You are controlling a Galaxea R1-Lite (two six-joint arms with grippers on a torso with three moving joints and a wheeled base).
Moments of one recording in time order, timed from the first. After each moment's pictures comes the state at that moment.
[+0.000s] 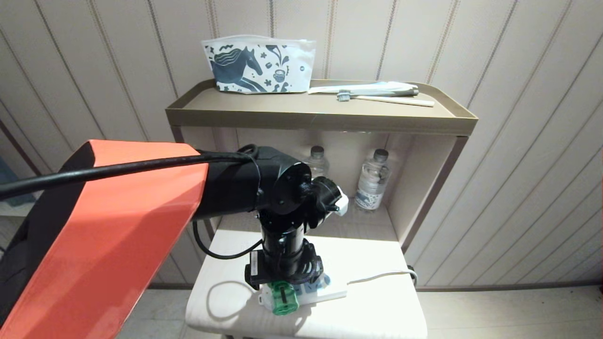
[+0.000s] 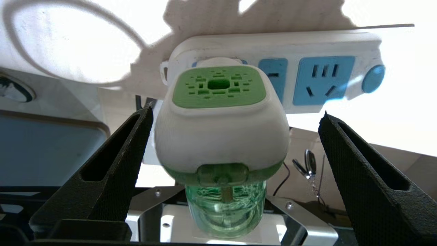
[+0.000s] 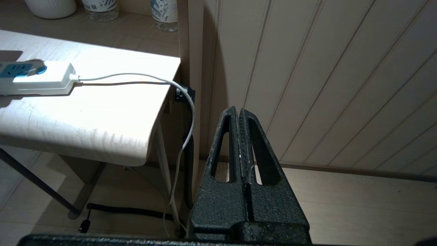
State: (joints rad) left arm -0.88 2.28 -1.93 1.06 0.13 -0.94; right arm 0.00 0.00 0.00 0.02 0.01 -0.05
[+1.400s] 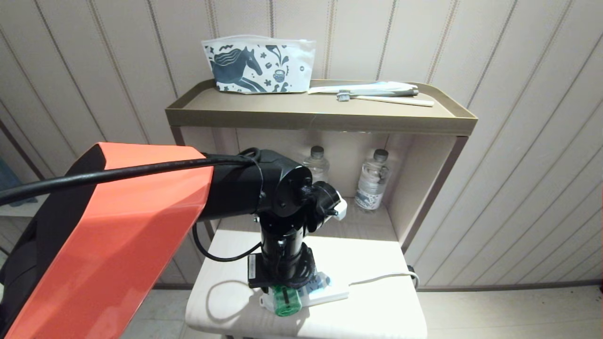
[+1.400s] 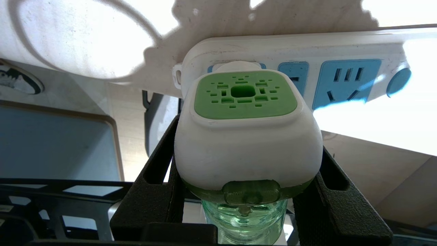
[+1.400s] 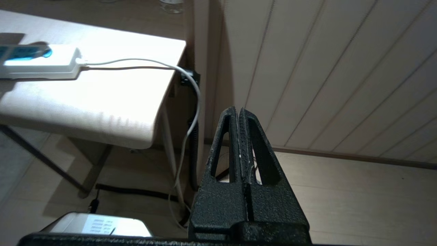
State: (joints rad) left arm -0.88 2.29 -1.93 1.09 0.13 -0.94; right arm 0.00 0.03 -0.13 0.14 0.05 -0.05
